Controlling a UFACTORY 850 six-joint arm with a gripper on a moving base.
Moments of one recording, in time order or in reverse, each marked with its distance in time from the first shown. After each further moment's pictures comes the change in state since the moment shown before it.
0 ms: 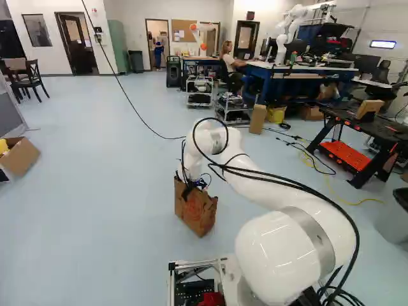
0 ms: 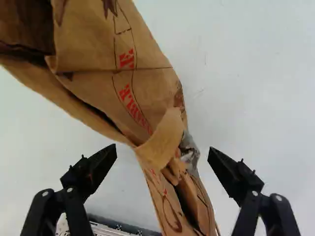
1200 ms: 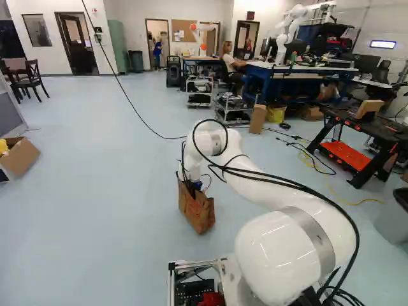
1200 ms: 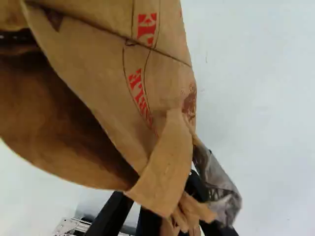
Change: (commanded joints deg) arm 0.0 0.9 0.9 0.0 0.0 0.0
